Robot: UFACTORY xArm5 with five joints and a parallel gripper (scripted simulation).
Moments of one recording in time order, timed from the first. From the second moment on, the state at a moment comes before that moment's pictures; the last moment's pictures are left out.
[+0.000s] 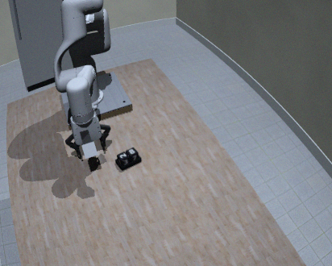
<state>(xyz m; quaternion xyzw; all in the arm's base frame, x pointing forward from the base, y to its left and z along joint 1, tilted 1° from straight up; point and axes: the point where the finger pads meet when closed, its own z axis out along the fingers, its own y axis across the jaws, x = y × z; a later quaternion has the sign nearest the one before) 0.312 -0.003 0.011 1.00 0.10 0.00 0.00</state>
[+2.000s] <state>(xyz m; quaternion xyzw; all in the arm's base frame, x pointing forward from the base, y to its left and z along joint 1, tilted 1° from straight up) 0.317 0.006 0.072 0.99 0.17 0.00 0.00</state>
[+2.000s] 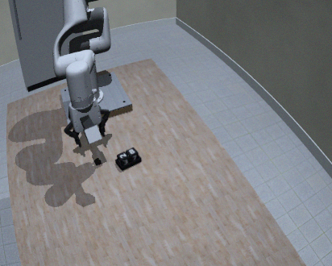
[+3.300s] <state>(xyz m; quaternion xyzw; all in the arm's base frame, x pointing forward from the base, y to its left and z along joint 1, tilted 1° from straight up) 0.353 0.078 0.085 0.72 0.69 0.00 0.00</state>
